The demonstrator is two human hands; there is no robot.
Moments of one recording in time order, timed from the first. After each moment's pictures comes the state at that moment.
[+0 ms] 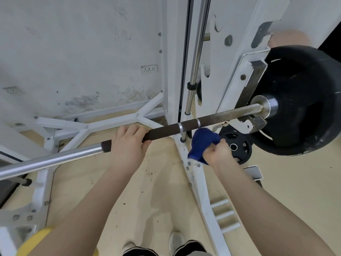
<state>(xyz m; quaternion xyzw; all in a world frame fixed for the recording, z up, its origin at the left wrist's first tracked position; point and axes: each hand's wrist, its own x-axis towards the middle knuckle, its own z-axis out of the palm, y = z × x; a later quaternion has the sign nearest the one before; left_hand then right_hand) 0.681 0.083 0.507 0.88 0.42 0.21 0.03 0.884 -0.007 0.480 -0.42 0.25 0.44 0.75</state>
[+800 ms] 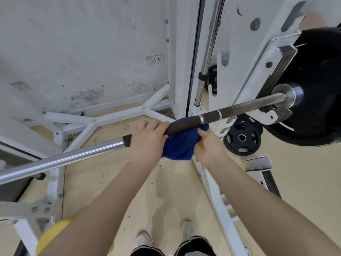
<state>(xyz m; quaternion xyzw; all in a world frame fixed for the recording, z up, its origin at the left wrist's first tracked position) 0.670 0.093 0.510 0.91 0.37 0.18 0.07 0.800 0.026 0.491 -0.43 0.07 0.52 0.74</state>
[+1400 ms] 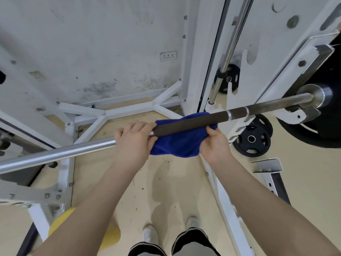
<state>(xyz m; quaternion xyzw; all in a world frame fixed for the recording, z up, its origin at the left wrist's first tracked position) 0.577 0.113 0.512 0.87 0.46 0.15 0.09 0.764 0.046 0.468 -0.37 0.07 0.50 0.78</state>
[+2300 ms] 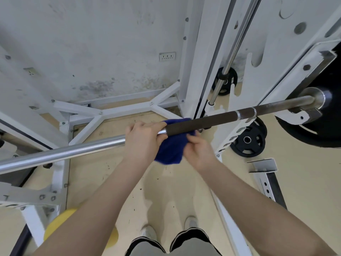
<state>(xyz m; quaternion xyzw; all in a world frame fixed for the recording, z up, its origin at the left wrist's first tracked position) 0.568 0.123 0.516 0.87 0.44 0.17 0.12 0.701 0.059 0.467 -0.31 -0.03 0.61 0.73</state>
